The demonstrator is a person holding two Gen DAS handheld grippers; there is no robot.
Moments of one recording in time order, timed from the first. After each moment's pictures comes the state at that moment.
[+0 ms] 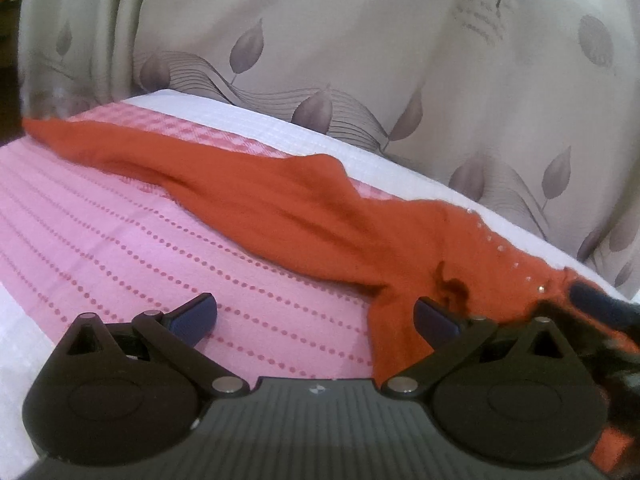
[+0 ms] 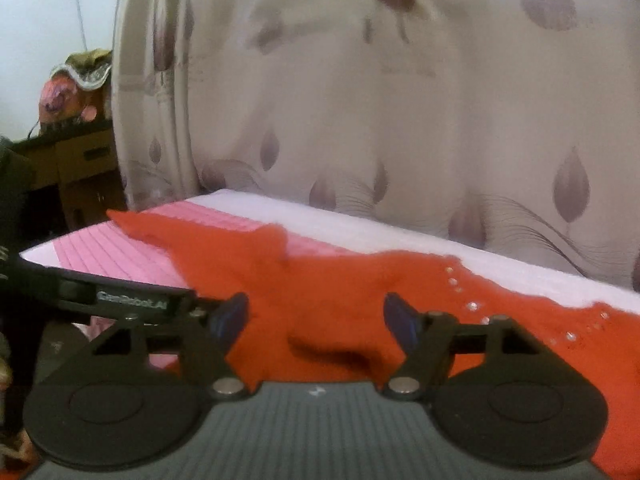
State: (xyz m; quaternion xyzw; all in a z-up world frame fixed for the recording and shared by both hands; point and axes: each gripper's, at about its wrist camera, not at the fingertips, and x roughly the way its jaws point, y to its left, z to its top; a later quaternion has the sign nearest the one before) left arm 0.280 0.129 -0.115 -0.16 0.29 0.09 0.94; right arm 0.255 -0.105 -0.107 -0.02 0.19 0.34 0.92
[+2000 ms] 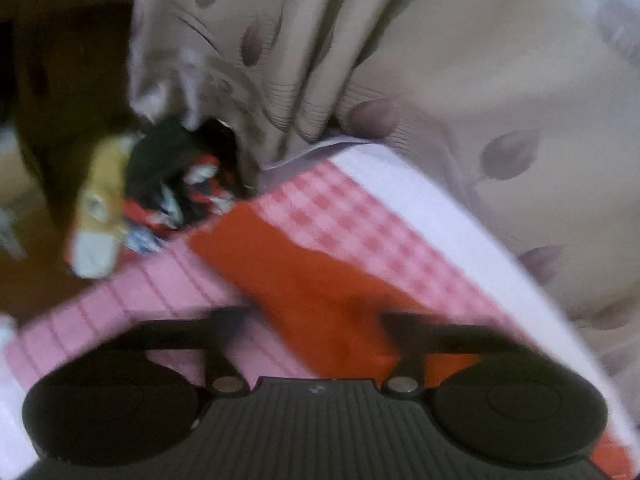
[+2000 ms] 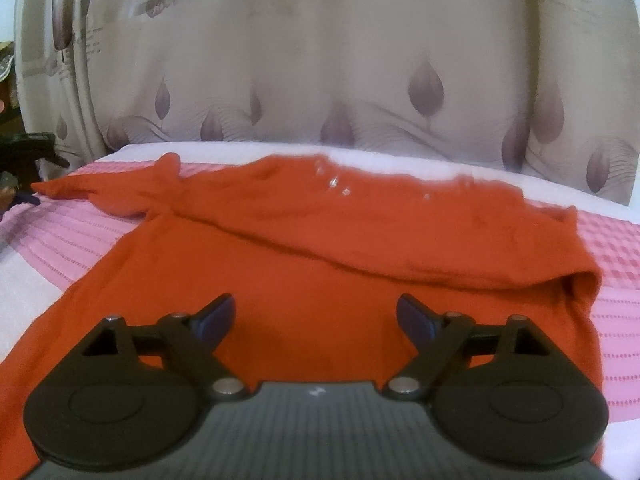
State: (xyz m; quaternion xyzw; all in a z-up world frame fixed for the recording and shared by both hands) left arm 0.363 0.404 -0.097 -0.27 0.34 0.23 0.87; right arm 0.230 -0.154 -0.141 -0.02 0.28 0.20 0.94
